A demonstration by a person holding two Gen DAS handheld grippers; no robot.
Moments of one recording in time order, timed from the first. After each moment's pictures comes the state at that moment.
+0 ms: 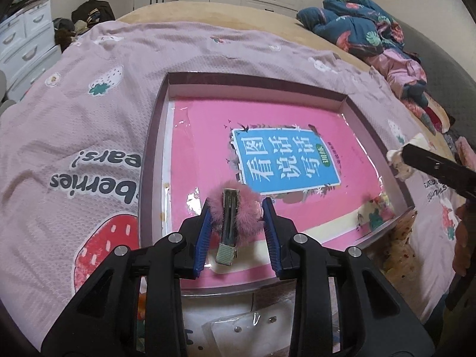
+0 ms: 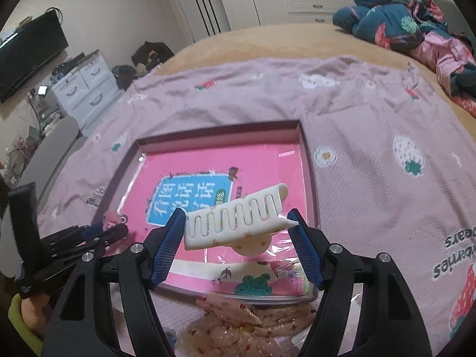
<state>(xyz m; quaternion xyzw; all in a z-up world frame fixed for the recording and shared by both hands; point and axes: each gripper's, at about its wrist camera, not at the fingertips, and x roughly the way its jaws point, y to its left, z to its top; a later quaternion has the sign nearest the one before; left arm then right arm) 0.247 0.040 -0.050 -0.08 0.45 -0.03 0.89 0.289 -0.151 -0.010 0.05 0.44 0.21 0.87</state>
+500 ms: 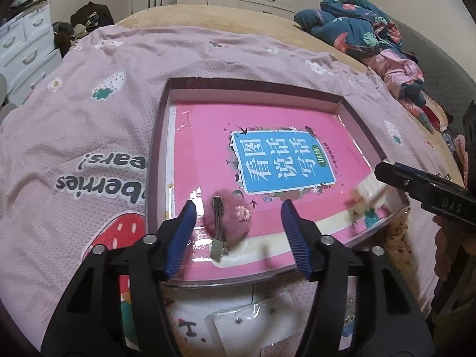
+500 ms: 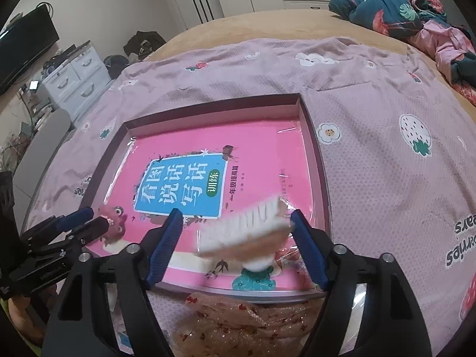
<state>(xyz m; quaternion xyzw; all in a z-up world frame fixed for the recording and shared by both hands) 0.237 0.043 -0.041 -0.08 0.44 -0.03 0.89 0.285 -0.149 -0.026 0.05 0.46 0.20 0.87</state>
